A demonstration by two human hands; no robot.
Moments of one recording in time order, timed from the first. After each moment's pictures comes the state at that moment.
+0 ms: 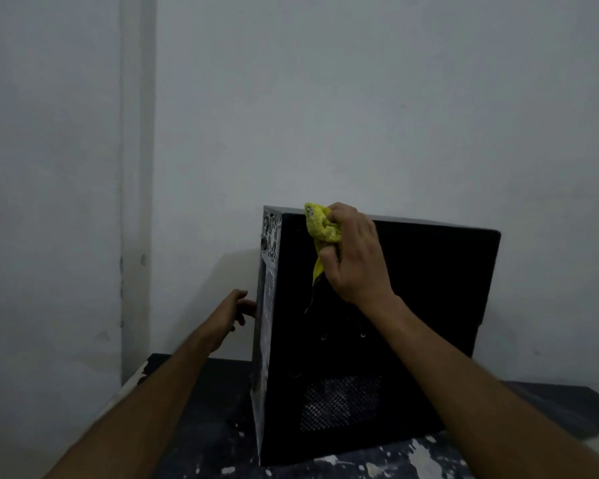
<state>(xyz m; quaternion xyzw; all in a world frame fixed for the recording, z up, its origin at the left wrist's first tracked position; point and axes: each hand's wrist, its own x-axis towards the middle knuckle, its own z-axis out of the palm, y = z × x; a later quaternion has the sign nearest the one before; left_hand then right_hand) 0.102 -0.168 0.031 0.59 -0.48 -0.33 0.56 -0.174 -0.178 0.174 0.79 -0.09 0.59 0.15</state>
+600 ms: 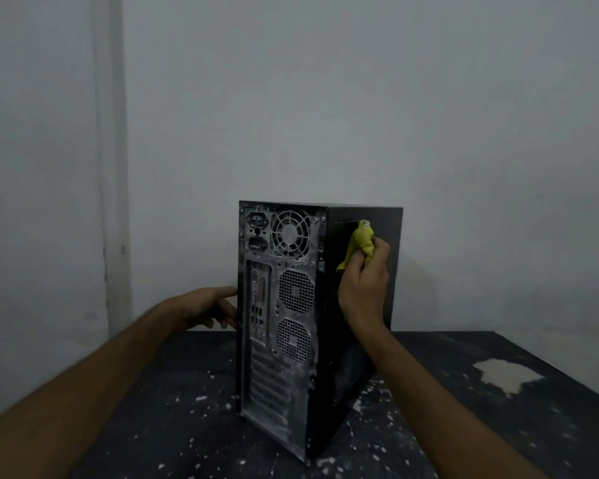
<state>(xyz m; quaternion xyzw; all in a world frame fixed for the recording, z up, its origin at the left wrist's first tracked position) -0.021 -0.033 0.079 0.65 -0.54 -0.38 0.37 -0.314 -0.078 0.108 0.60 -0.29 0.73 -0.17</state>
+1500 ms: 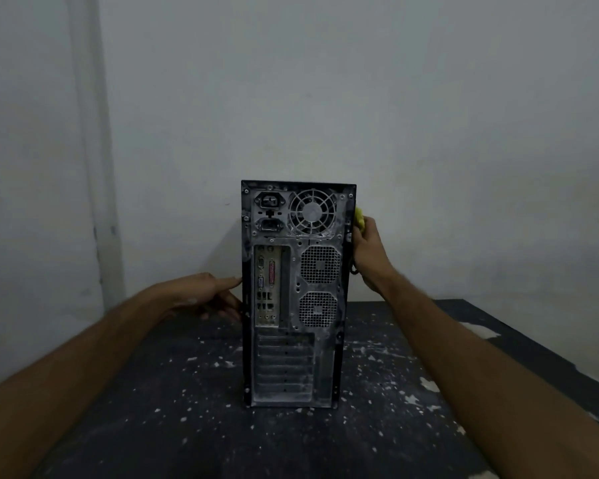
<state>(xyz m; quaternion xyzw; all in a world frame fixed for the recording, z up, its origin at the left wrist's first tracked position) -0.103 0.046 0.094 0.67 -0.58 -0.36 0.30 -0.390 -0.093 0.124 0.67 -0.31 0.58 -0.36</state>
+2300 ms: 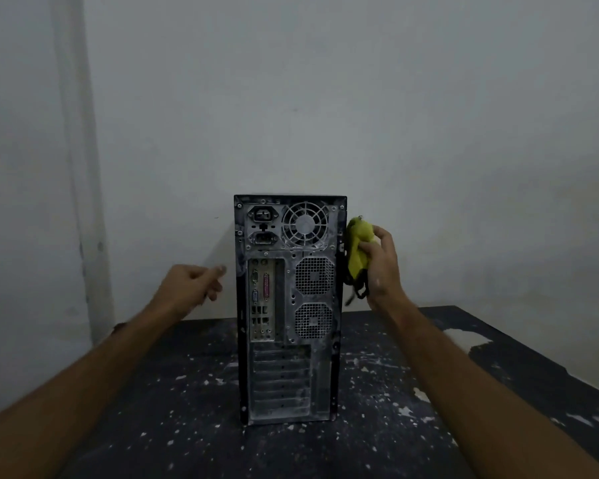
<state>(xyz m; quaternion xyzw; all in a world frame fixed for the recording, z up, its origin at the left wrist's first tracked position) -0.119 0.042 0.099 0.63 -0.54 -0.11 0.55 -0.422 -0.084 0.116 0.54 -0.26 0.67 -0.44</state>
